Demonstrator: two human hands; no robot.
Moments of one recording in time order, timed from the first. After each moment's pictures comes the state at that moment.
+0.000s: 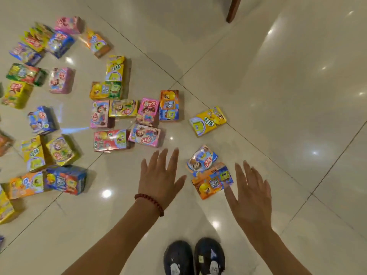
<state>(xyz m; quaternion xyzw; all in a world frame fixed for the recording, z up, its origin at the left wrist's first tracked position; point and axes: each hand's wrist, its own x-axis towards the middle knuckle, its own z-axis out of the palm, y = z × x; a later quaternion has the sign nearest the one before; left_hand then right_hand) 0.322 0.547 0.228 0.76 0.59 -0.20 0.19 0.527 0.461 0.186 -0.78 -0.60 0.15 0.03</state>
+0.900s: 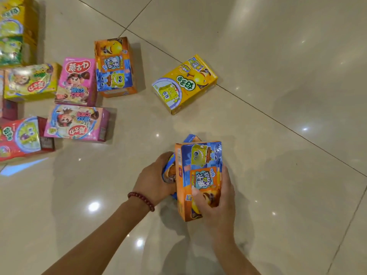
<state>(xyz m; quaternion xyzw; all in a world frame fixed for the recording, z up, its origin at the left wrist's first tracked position) 0.360 0.552 -0.076 0.64 0.58 0.03 0.50 0.484 0.444 -0.076 -0.80 -0.24 0.41 0.38</state>
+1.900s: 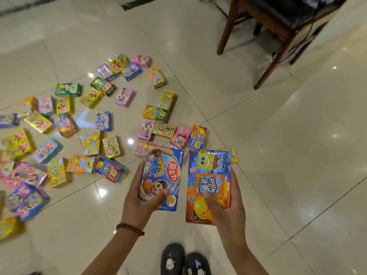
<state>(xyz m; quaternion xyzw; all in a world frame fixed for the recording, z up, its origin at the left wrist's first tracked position) 0.224 0.476 0.426 0.29 0.67 0.46 0.51 0.416 0.483 0.437 -0.67 -0.36 0.53 0.37</state>
